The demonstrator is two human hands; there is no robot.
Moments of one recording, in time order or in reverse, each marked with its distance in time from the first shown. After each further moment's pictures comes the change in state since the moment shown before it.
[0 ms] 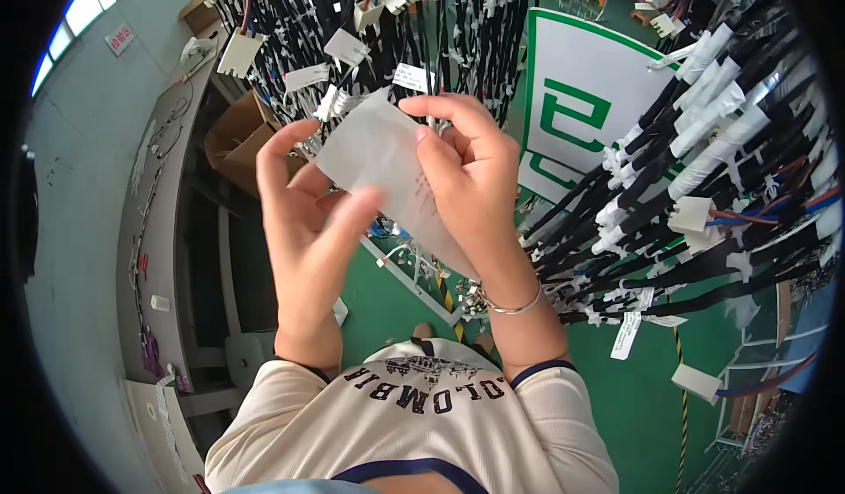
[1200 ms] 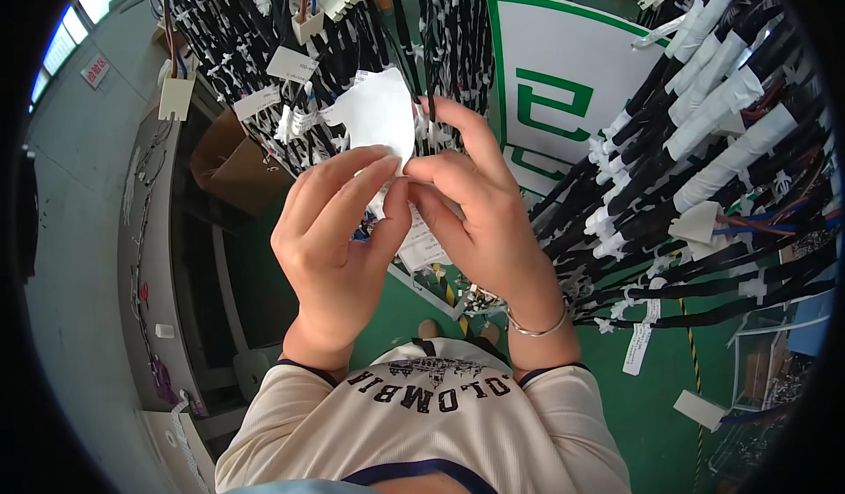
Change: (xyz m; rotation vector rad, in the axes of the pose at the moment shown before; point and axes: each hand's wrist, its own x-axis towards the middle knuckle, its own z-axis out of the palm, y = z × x) left_hand 0.026 -0.033 0.031 0.757 0.037 0.716; right_hand -0.014 -0.011 -0.040 -0.488 -0.184 -0.351
